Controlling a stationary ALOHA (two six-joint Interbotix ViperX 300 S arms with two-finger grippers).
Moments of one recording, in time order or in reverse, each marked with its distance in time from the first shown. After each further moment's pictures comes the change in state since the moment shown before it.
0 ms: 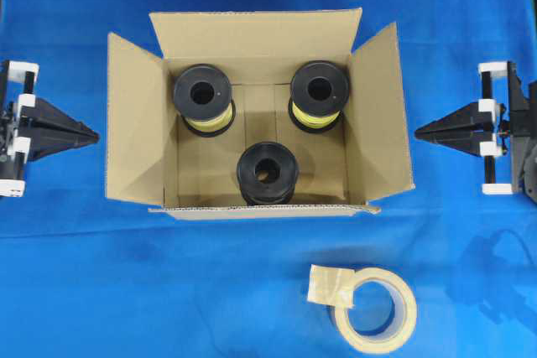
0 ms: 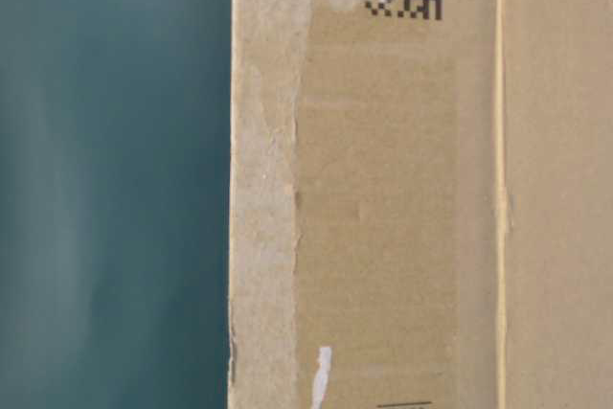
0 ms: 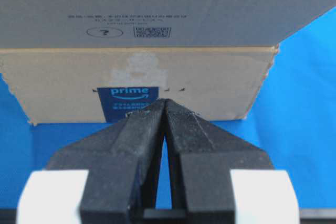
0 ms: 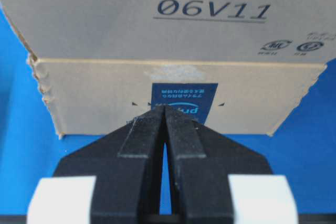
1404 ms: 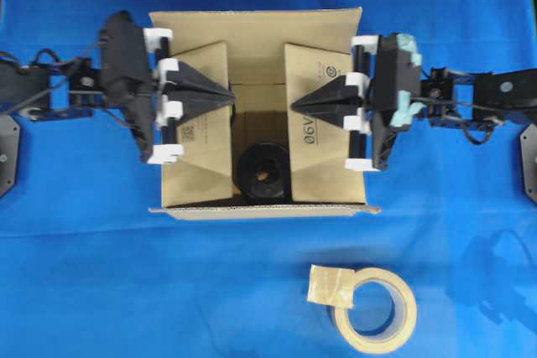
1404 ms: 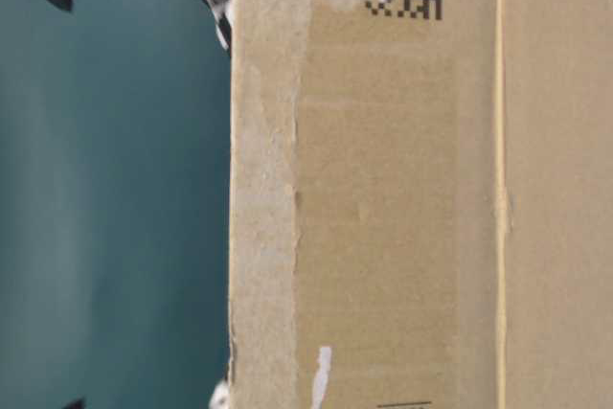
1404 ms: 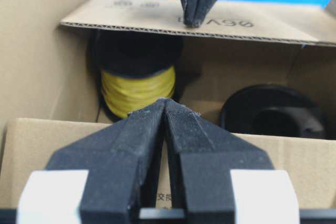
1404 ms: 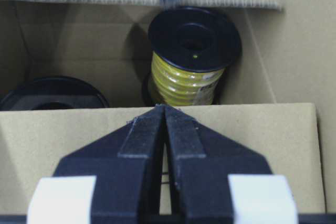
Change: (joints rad) left arm 0.109 0.833 -0.466 -0.002 -0.397 0.021; right arm -0.055 0.615 -0.486 -0.008 -0.123 -0.020
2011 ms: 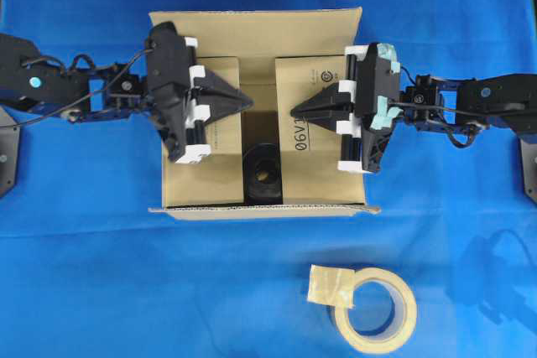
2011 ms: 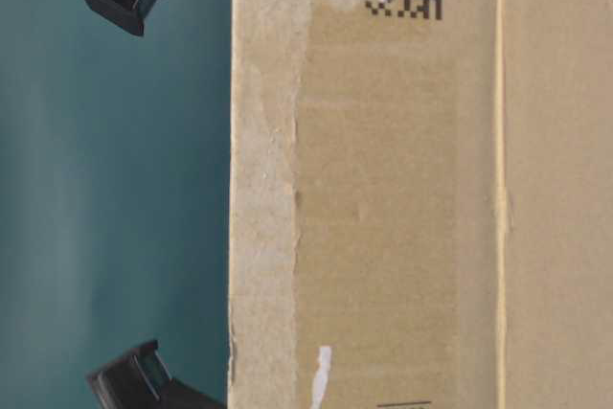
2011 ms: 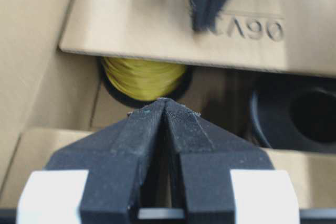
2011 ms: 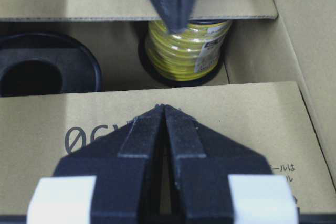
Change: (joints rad) left arm 0.028 0.161 -0.060 0.000 -0.028 0.000; right arm -0.009 0.077 0.020 0.014 -0.031 0.014
